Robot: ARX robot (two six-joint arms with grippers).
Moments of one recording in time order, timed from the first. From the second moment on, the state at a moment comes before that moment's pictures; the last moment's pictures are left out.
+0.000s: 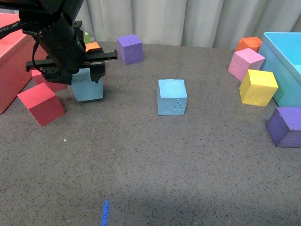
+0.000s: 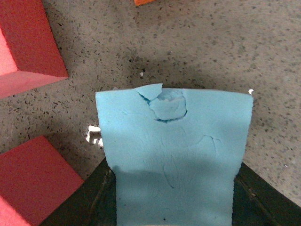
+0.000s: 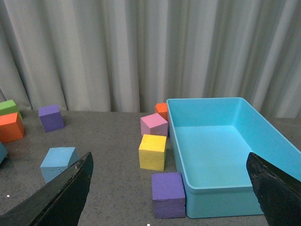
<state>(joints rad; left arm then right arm) -0.21 2.28 1.56 -0.33 -0.13 -0.32 0.00 0.00 0.00 0.00 0.00 0.00</state>
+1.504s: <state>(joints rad) -0.60 2.36 1.86 -0.55 -0.26 -0.48 0.00 0.00 0.00 0.00 0.00 0.00</state>
